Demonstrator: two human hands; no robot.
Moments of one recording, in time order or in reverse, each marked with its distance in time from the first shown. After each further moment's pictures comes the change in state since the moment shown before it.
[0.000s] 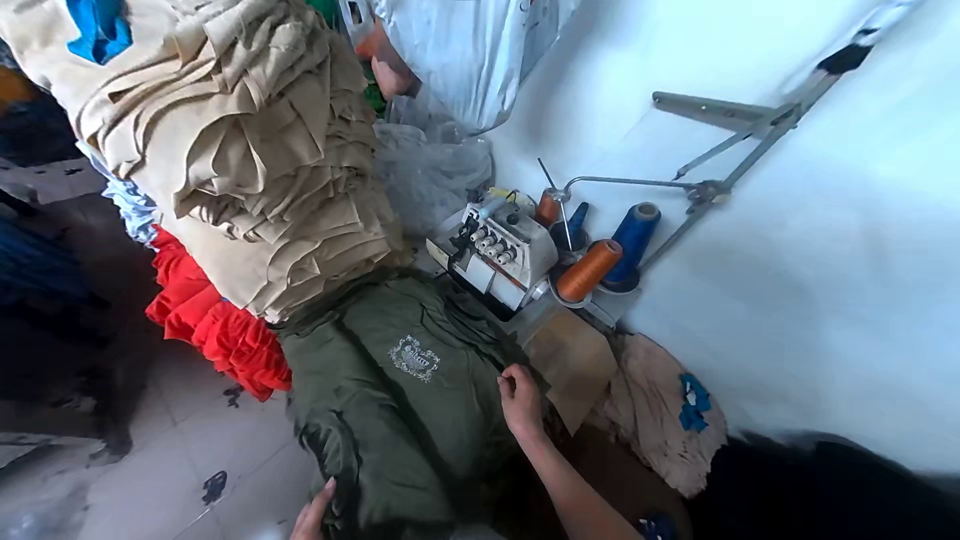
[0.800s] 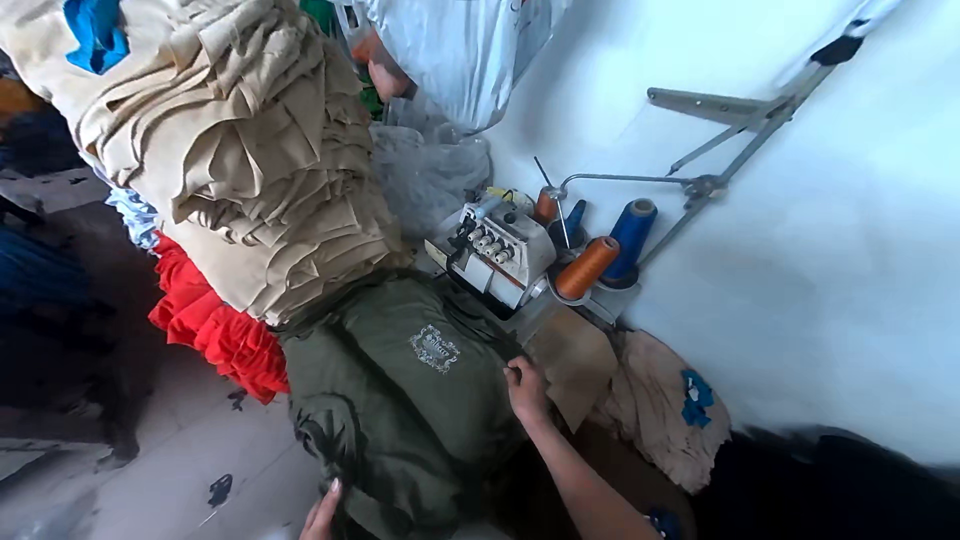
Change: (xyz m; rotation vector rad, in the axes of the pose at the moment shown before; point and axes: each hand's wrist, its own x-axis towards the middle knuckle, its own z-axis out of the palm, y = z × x) left_hand -0.010 0.001 0.007 0.050 -0.059 -0.006; right_hand 0.018 0.004 -0.010 -0.021 -0.005 0.096
